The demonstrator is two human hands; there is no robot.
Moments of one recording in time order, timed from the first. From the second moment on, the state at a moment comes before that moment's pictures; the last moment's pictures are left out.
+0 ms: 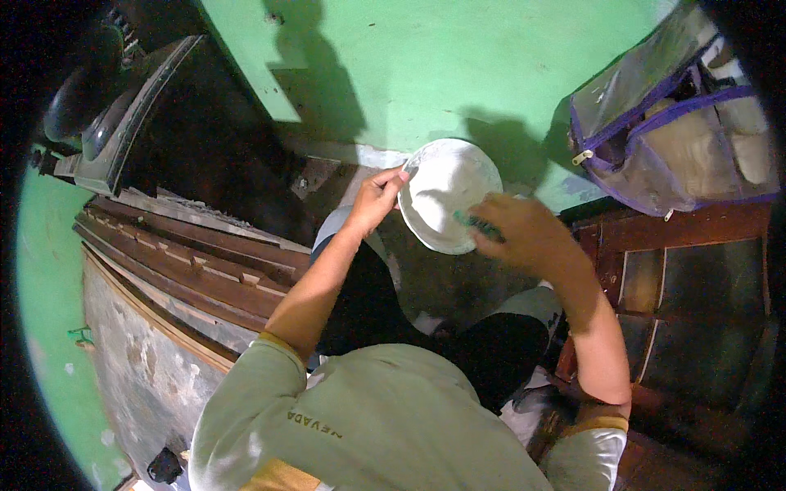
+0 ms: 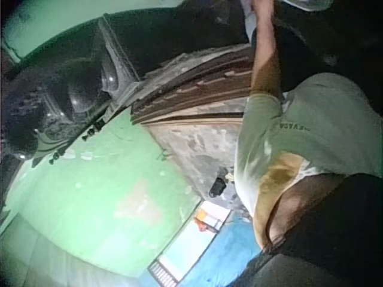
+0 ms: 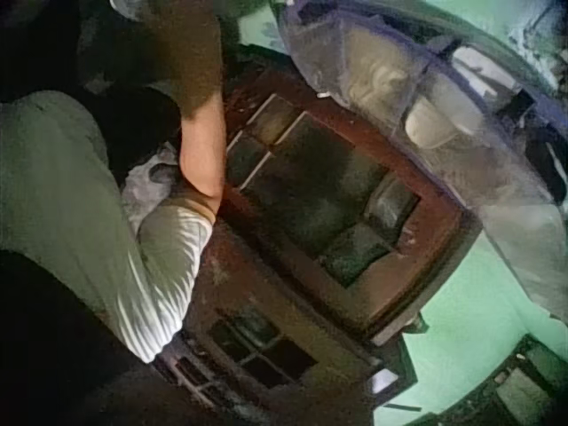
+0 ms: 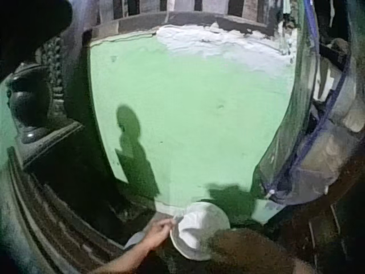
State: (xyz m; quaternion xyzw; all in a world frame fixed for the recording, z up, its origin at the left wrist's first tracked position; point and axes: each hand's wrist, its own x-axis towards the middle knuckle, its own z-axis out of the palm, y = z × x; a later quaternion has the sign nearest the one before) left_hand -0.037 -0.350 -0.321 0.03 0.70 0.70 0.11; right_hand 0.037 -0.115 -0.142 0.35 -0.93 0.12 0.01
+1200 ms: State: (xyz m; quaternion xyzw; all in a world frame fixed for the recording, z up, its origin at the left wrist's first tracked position) left_hand -0.041 -0.342 -0.318 0.10 0.70 0.70 -0.04; right_hand 0.031 -0.148 -0.146 0.22 -0.95 0.21 0.09
